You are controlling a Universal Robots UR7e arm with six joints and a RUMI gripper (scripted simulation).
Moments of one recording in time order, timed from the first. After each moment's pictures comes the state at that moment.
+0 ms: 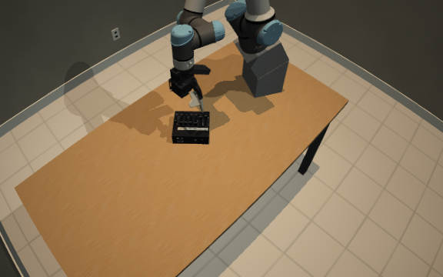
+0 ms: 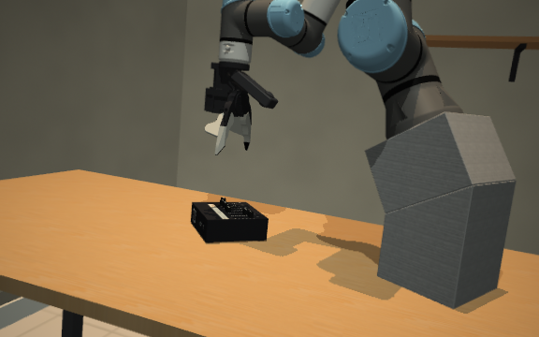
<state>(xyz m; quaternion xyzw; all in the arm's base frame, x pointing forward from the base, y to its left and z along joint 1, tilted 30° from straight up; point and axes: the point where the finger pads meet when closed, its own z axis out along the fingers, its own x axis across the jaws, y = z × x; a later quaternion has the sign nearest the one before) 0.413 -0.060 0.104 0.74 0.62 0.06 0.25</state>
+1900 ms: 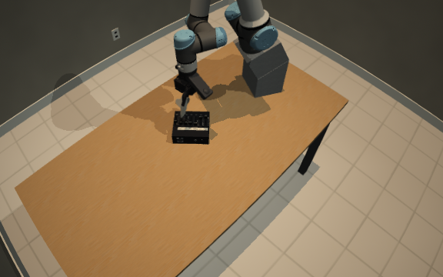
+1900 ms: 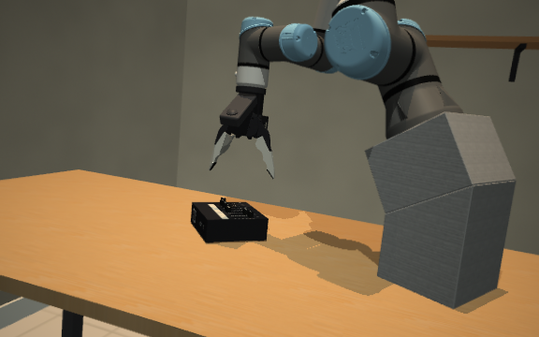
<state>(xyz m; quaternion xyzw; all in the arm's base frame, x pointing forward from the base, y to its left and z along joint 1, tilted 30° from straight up) 0.412 -0.071 0.049 0.97 -0.03 0.21 0.12</state>
